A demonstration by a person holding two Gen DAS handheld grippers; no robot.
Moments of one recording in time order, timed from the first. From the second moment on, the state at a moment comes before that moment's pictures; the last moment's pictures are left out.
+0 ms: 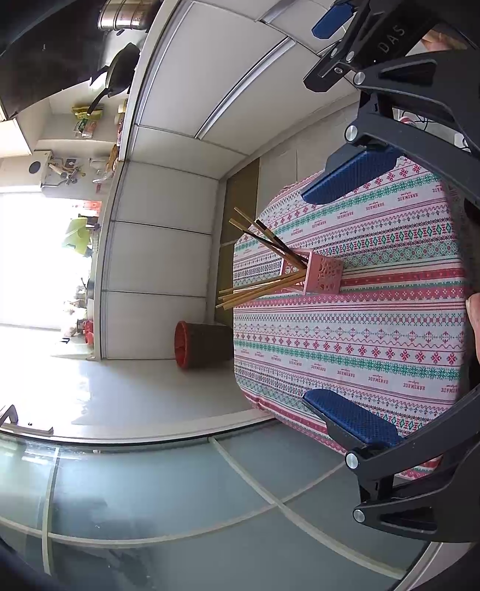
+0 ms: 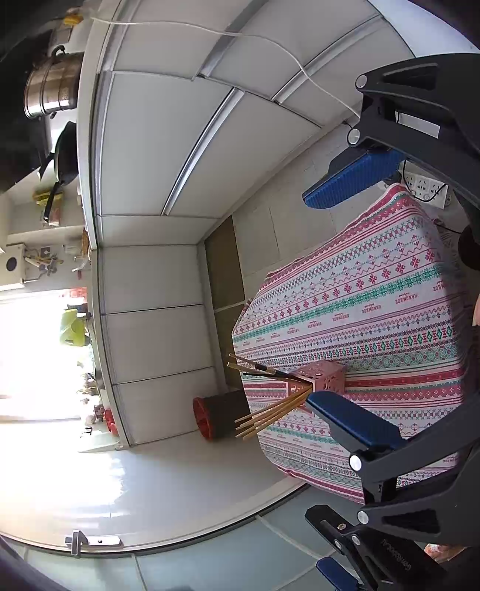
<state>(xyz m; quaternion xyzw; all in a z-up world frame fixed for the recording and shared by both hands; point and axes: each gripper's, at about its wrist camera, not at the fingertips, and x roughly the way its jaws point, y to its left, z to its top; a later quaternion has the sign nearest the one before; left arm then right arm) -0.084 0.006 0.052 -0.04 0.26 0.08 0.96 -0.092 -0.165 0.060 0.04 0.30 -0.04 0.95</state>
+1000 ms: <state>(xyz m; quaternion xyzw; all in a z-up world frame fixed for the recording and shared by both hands) -0.077 0.006 0.046 -0.04 0.27 0.08 0.96 -0.086 -0.162 0.056 0.04 0.31 -0.04 0.95</state>
